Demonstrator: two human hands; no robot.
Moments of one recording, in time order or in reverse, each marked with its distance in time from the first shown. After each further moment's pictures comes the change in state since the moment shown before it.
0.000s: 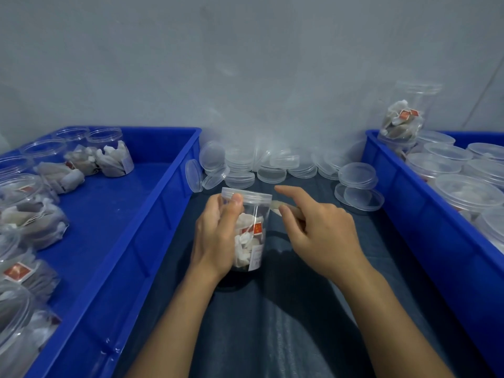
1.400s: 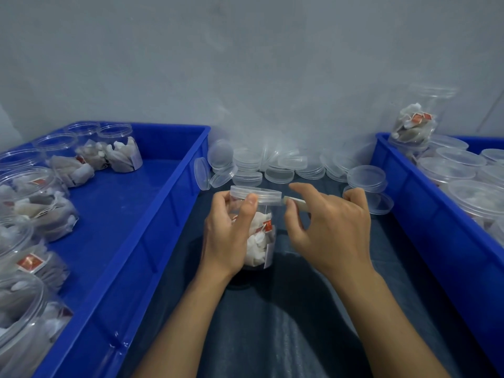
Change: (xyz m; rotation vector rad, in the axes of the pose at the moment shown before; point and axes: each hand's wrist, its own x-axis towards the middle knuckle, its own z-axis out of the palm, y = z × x) left_hand 0.002 -0.011 0.004 0.033 0.067 0.101; right_hand 0.007 -0.011 0.007 -0.233 0.424 -0.152
